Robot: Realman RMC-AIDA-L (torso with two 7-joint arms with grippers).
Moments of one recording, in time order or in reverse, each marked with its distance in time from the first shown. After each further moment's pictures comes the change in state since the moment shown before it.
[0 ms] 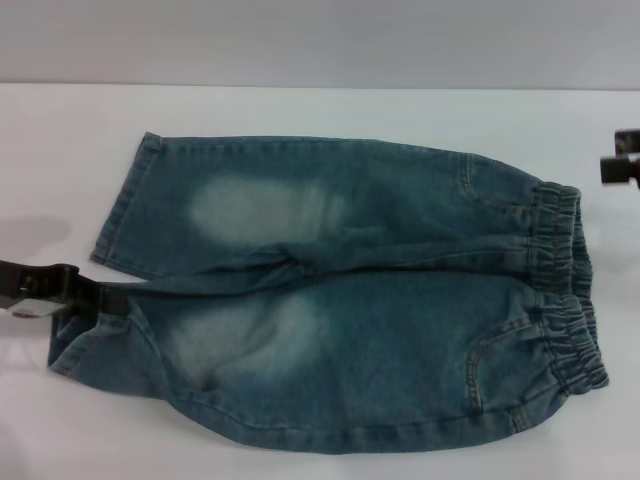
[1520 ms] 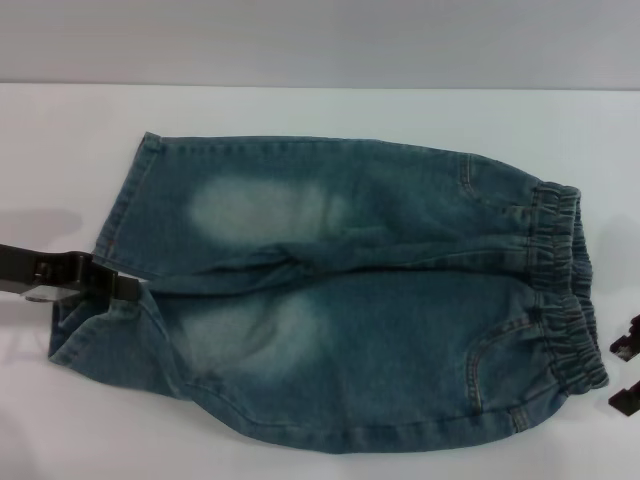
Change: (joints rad) left arm -0.026 -0.011 0.000 -0.008 0.000 -0.037 0.029; right arm 0.172 0.152 -0.157 -0.036 -0.769 -0.087 -0.074
